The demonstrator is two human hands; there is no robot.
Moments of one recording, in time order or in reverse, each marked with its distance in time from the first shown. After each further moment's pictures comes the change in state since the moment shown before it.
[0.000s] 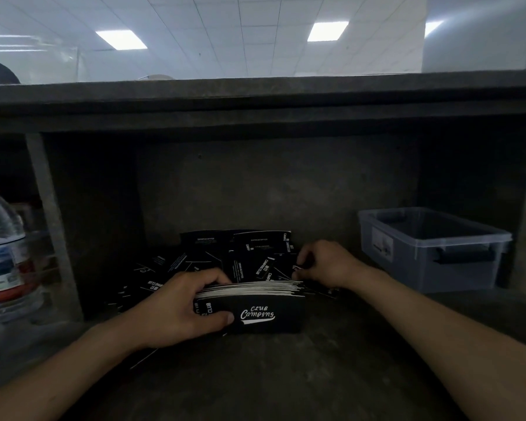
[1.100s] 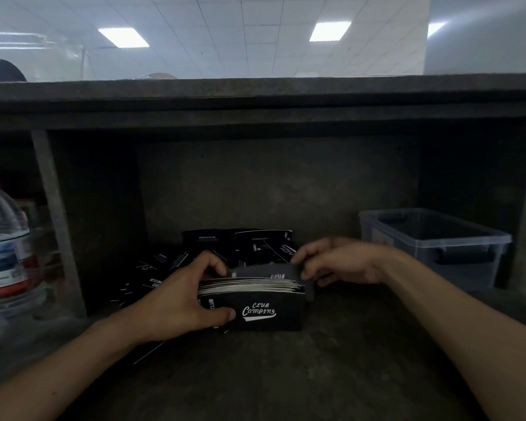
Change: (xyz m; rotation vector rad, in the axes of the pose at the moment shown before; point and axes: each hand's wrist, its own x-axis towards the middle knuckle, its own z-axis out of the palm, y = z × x) left_hand -0.001 0.001 -0.001 -0.043 0.073 -0.081; right_hand -0.016 0.000 -0.029 0.712 -0.517 0.062
